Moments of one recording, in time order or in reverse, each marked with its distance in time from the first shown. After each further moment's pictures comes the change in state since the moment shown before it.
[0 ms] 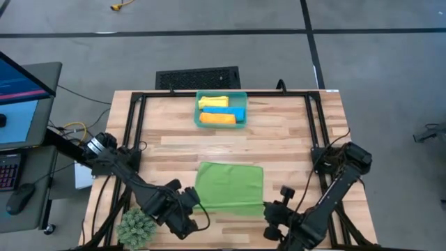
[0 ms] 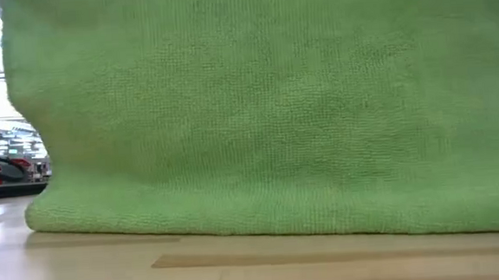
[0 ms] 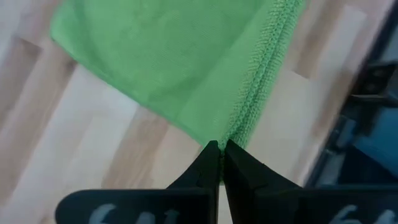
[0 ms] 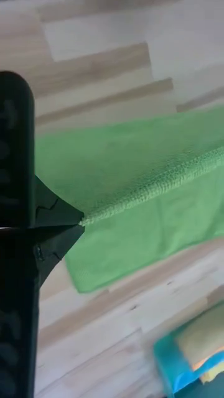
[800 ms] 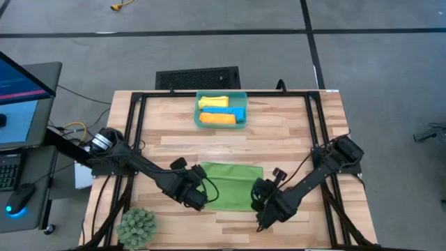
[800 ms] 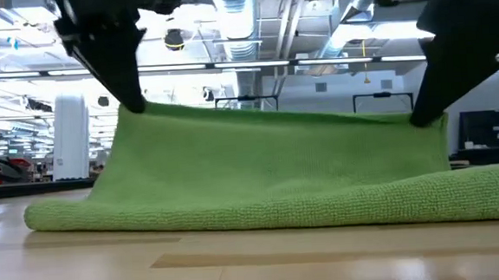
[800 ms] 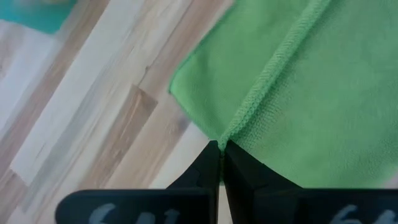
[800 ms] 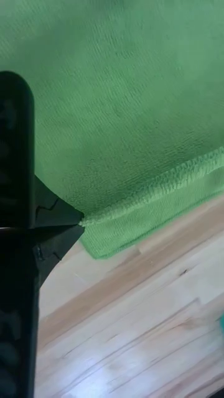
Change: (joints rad) left arm 0.201 0.000 -0.239 0.070 -0.217 0.100; right arm -0.238 0.000 -0.255 0.138 -0.109 0.007
